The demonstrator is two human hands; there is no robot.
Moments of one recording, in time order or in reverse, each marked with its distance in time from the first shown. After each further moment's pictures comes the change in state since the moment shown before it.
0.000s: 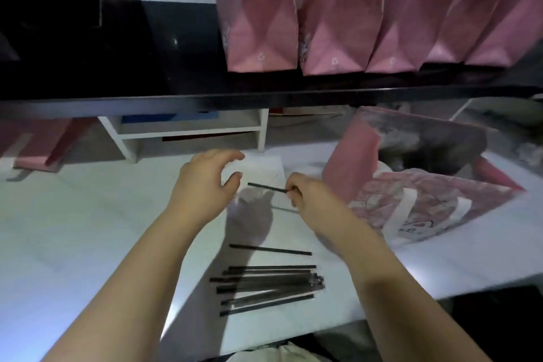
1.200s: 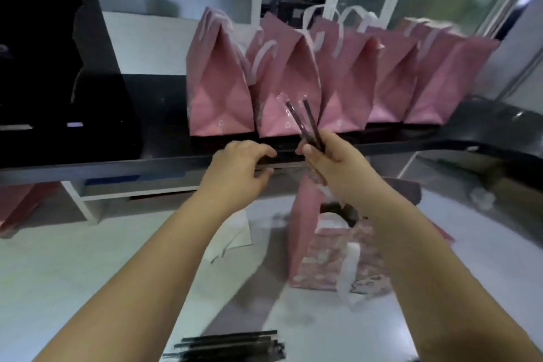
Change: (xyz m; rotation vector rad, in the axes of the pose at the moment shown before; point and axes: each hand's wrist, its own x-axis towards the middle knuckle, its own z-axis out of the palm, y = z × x) left_hand 0.097 0.132 -0.005 0.035 0.049 0.261; right_hand 0.003 -0.014 -0.188 0.507 0.270 -0.187
